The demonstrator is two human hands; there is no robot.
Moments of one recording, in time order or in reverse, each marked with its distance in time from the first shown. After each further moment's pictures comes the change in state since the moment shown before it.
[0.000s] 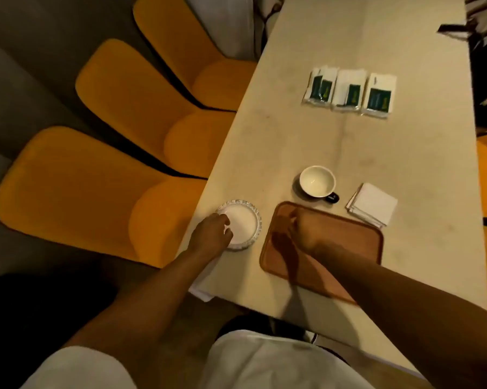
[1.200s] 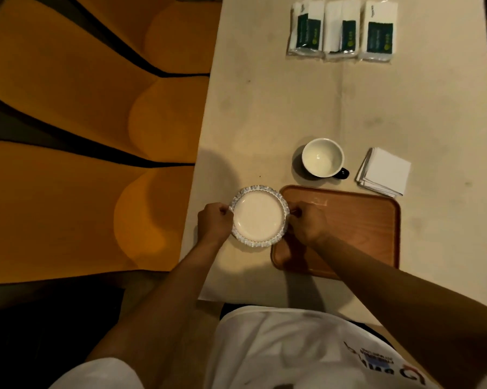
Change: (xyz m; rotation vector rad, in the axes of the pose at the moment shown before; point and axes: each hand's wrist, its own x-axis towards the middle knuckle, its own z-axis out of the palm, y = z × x) left_hand 0.074 -0.007 0.017 -0.423 -0.056 -0.296; right_hand 0.044 0.004 0.060 0.548 0.055 0.445
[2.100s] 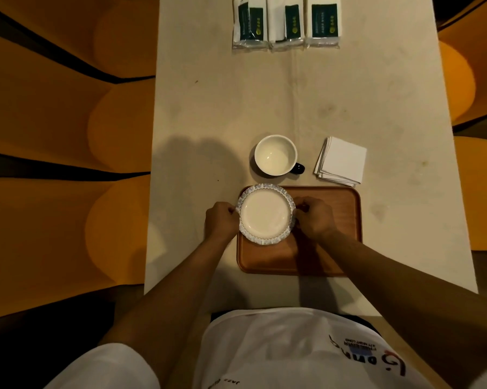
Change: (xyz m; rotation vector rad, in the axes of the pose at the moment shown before) left_hand -0.005 0.066 0.087 0.160 -0.188 0.053; right_hand 0.018 0.089 -0.066 0.150 0.131 0.115
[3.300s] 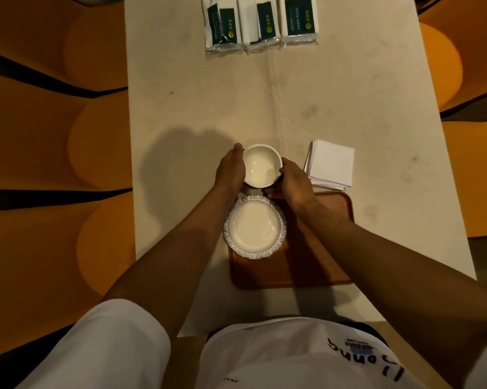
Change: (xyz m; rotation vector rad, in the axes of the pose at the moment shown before) left_hand 0.083 0.131 0.001 -0.462 -0.146 -0.091; right_hand 0.053 -0.076 -0.016 0.669 0.012 0.210
